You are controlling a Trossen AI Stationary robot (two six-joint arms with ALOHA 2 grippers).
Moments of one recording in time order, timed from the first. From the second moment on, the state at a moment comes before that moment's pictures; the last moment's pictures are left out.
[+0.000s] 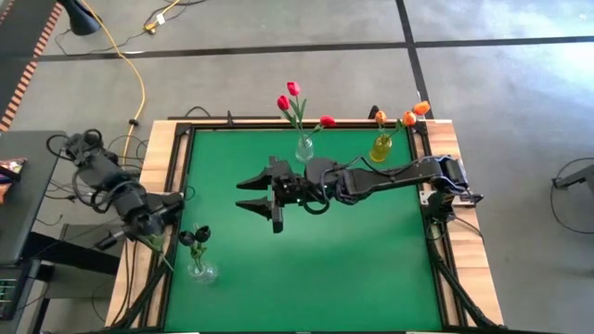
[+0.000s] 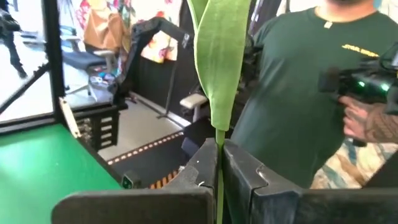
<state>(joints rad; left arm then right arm) -0.62 0.59 0.99 -0.44 0.29 -0.22 0.13 1.87 1.73 0.26 0.03 0.29</state>
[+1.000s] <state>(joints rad) -0.73 0.10 0.53 -0.23 0.08 -0.16 0.16 1.87 1.73 0.22 0.03 0.35</state>
